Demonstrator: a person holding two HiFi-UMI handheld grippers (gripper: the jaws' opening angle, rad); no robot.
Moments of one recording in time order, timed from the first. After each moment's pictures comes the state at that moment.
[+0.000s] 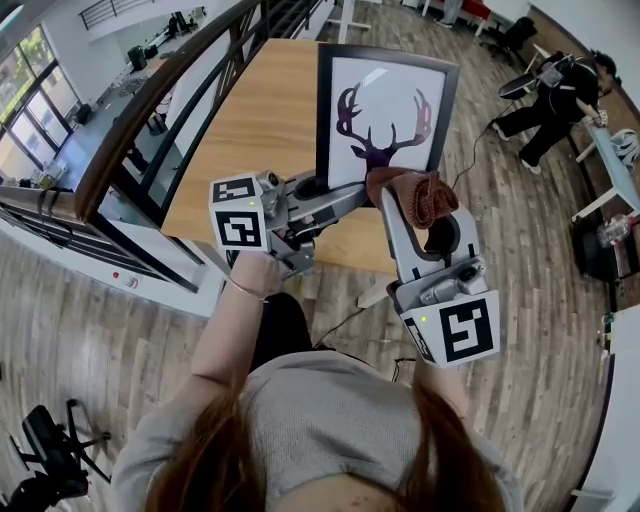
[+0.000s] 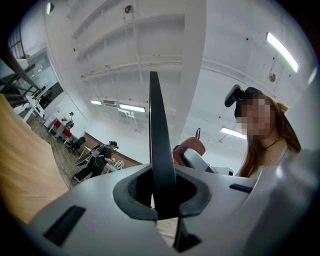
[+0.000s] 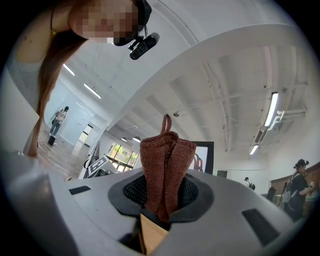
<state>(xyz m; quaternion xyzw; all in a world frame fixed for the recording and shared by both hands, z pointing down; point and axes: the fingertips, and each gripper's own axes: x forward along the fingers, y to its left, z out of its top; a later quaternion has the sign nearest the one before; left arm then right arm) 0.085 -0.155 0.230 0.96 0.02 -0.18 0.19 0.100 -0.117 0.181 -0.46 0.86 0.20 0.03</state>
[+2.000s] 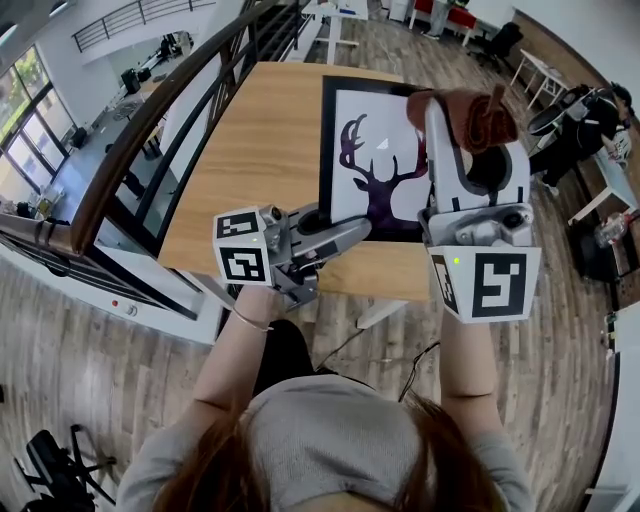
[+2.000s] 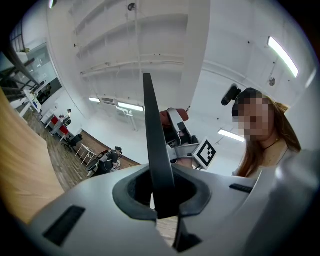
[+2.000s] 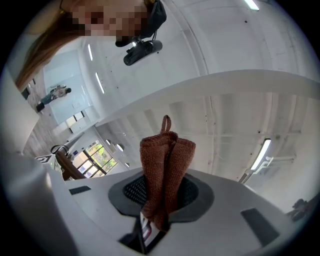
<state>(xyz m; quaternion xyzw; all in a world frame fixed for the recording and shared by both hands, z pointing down) 0.085 -0.157 0.238 0.96 0.04 -0.19 0.20 0.122 -0.168 0.067 -0.52 0.76 0.38 0.09</state>
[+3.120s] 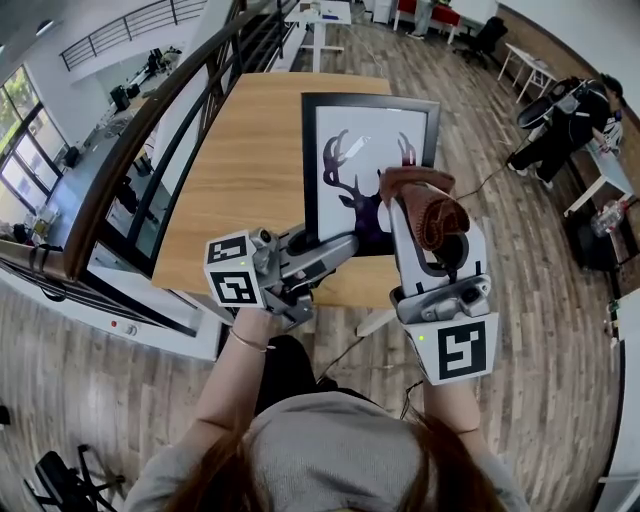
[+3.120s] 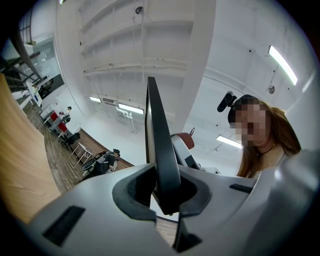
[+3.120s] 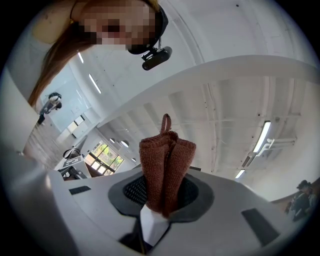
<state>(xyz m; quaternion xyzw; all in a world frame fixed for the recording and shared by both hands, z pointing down) 0.083 -0.161 0.241 0.95 0.06 -0.21 0.22 0.116 -0.146 0.146 -0.52 0.80 0.29 0.09</state>
